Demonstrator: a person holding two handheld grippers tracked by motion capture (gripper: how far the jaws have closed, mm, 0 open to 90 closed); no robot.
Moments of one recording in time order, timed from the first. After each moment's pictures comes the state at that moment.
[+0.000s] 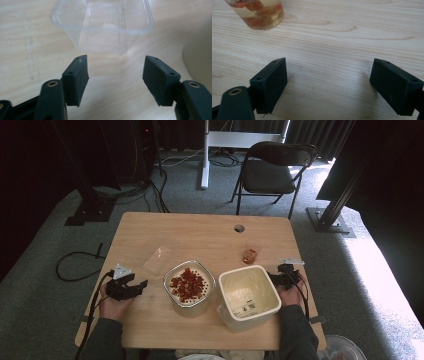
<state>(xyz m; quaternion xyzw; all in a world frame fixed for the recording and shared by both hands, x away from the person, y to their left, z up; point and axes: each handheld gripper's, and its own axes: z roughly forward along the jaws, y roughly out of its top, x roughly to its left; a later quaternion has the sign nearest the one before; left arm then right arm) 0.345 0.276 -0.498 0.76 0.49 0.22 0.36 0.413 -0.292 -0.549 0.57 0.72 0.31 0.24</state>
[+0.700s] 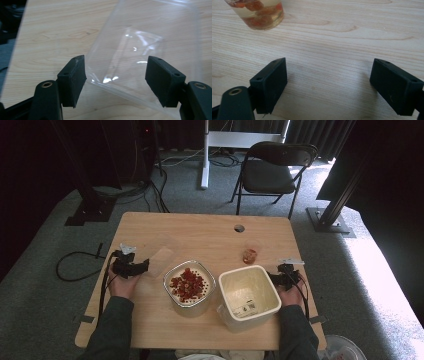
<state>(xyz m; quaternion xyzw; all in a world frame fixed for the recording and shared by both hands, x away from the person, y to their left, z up) 0.401 0.259 -0.484 0.71 0.57 0.28 0.30 0.413 -0.292 -0.549 0.57 0.72 0.31 0.24</state>
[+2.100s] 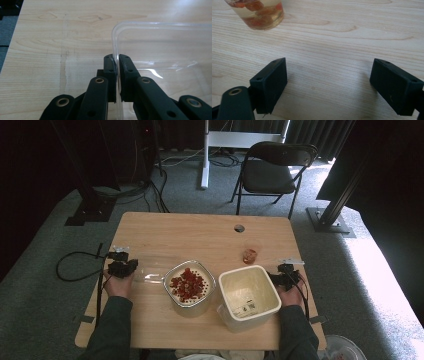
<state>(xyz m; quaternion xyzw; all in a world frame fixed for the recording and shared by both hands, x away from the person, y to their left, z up) 0.406 0.282 -0.490 0.68 0.62 0.22 0.32 0.413 -0.292 -0.549 0.57 0.72 0.31 0.24</state>
